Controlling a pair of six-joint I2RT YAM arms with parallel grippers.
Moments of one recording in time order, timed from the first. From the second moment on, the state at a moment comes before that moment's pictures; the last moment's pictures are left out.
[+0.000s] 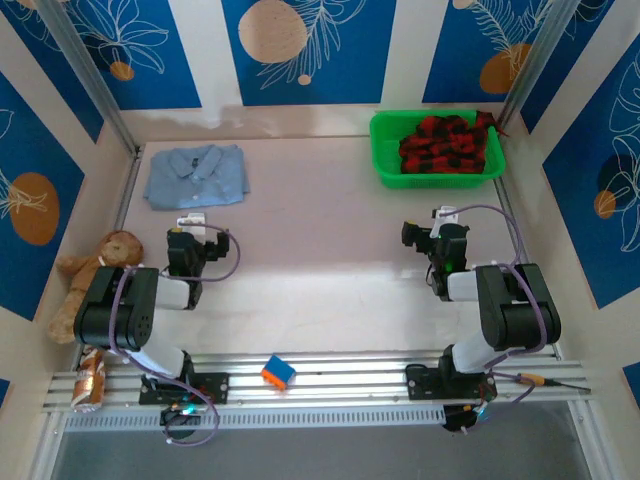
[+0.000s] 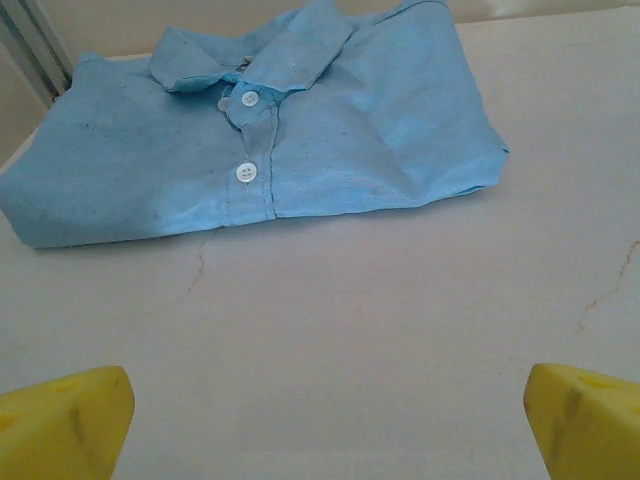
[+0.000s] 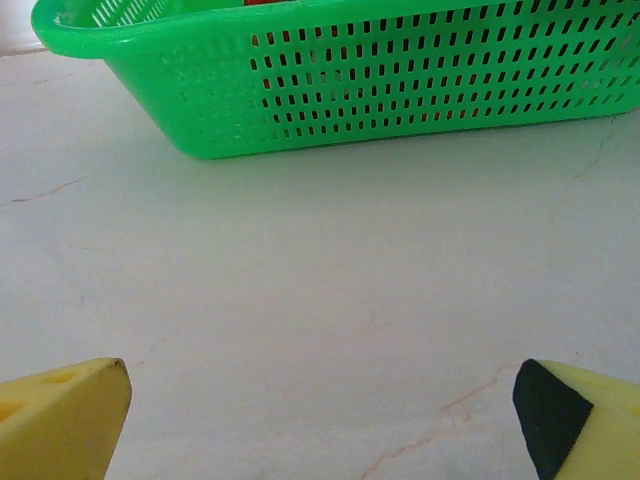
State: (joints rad) left arm -0.06 1.57 0.35 0.87 -0.11 0.04; right arm 0.03 1.53 0.38 0.74 0.05 0.13
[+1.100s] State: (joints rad) left arm -0.08 1.44 0.36 0.72 -0.14 0.04; right arm 0.09 1.42 0.43 0.53 0.11 0.13
